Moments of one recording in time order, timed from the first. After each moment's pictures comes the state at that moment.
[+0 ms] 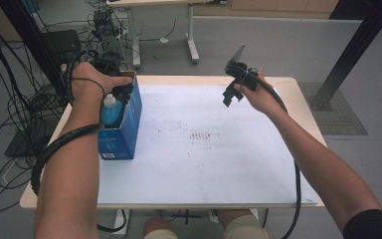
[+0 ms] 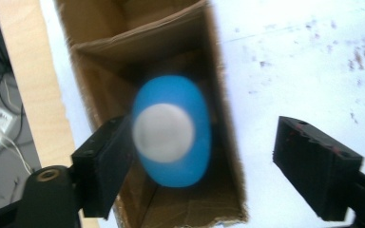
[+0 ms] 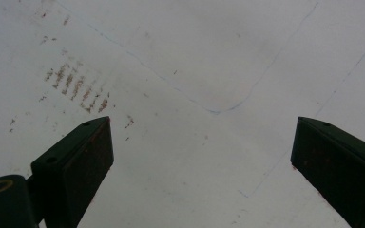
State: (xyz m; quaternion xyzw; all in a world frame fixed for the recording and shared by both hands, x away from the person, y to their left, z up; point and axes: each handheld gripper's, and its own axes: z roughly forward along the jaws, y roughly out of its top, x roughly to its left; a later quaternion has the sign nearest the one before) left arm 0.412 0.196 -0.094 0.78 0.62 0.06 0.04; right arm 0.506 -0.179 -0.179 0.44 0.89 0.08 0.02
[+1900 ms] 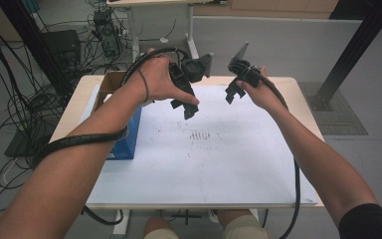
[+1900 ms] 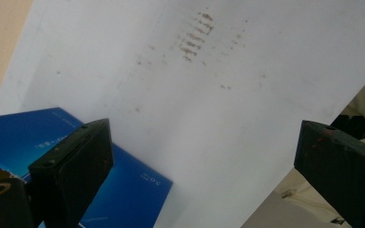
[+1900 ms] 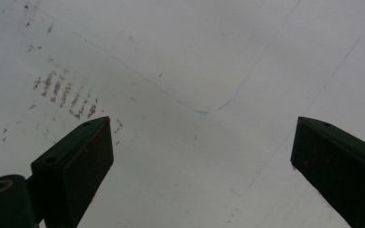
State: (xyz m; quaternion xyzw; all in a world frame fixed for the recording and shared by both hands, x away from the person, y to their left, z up) left arm 0.373 0.037 -0.066 0.96 0.27 0.05 0.04; right arm 0.521 -0.188 -0.181 0.46 0.88 0.07 0.01
